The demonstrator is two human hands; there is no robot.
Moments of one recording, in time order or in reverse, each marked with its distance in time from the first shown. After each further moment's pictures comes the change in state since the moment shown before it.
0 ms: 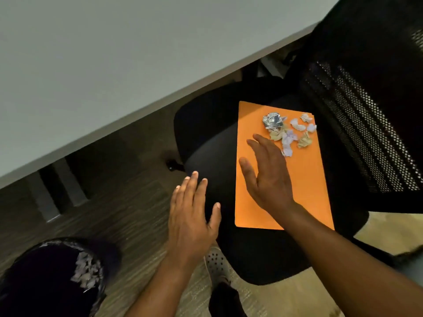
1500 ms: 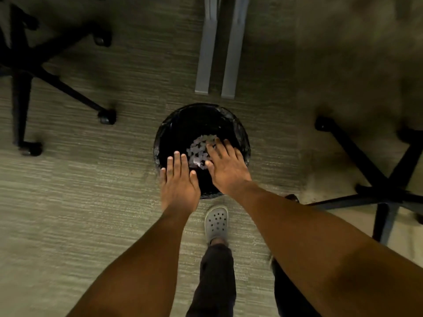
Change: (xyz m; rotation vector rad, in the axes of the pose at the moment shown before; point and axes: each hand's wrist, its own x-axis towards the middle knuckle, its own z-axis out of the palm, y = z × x) left_hand -0.309 -0.381 -0.020 0.196 -0.025 -0.997; right_hand -0.228 -0.346 0.370 -0.230 -0.947 -0.676
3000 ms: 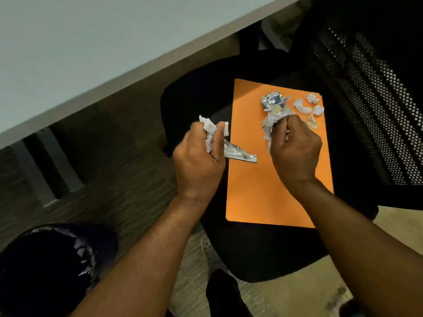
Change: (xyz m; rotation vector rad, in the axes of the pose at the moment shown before) left_hand -0.148 0.572 -0.092 -0.762 0.348 0.977; right_hand -0.375 0.430 -0.205 0.107 1.319 0.833
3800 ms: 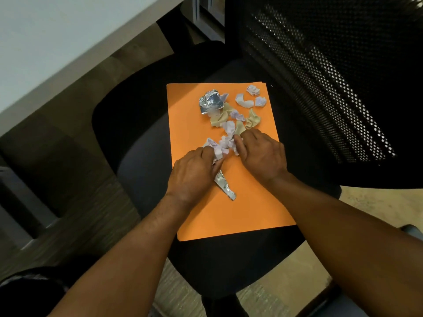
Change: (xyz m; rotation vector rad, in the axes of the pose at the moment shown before) left_hand -0.028 0.001 0.108 0.386 -0.689 0.346; right_hand -0.016 0.110 0.005 -0.216 -0.377 -0.010
